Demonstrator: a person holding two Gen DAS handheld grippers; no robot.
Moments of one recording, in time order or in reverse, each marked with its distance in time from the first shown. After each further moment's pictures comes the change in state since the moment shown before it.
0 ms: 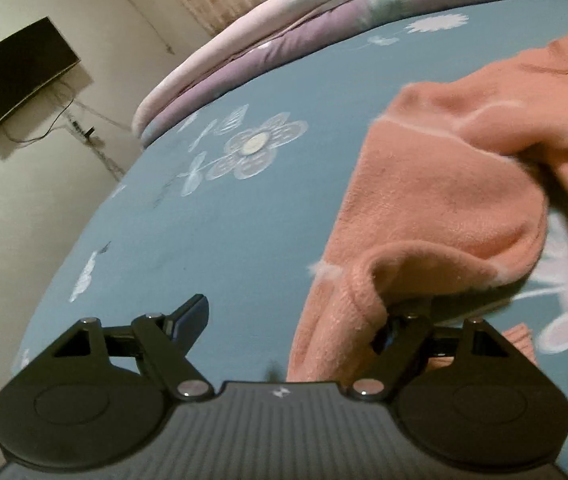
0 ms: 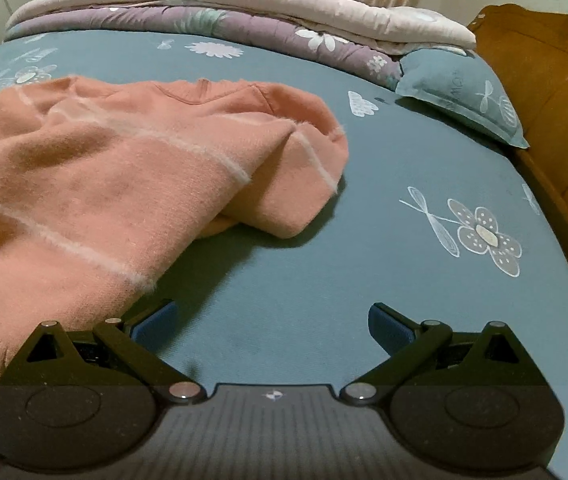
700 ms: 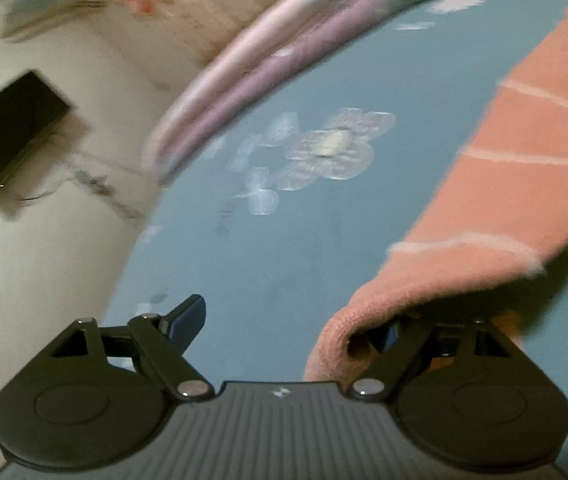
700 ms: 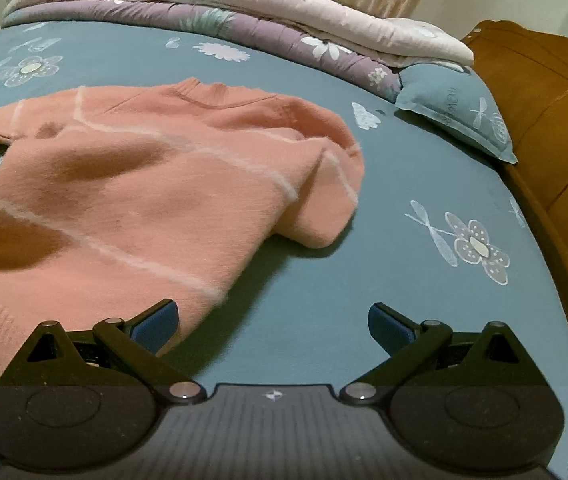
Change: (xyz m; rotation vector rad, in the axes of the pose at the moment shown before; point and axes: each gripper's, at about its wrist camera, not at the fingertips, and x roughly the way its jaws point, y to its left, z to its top) left arm 0.056 0.100 0.000 0.201 -0.092 -0.038; right arm -0.018 0.056 0.010 -0.040 0.006 -0.068
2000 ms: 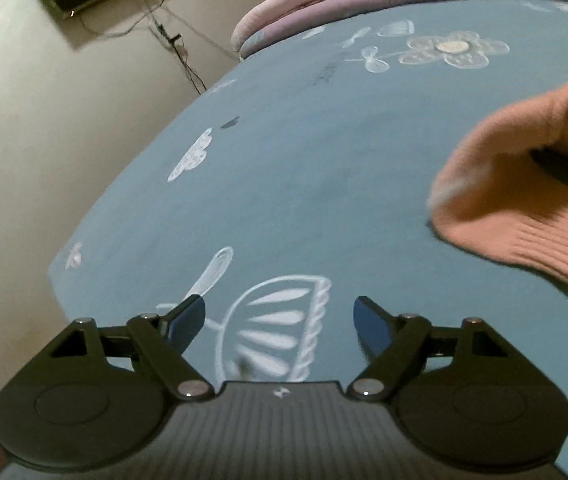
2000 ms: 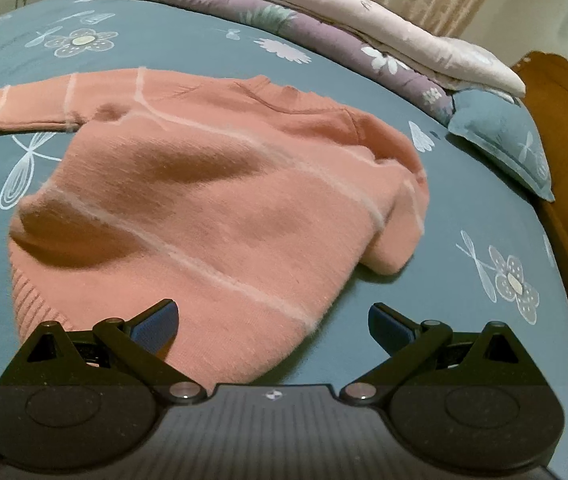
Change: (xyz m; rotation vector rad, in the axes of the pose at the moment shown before) left arm 0.002 0.080 -0.128 -0.407 0.231 0.099; right arm 0.003 0.049 0.017 -0.129 0.003 0.061
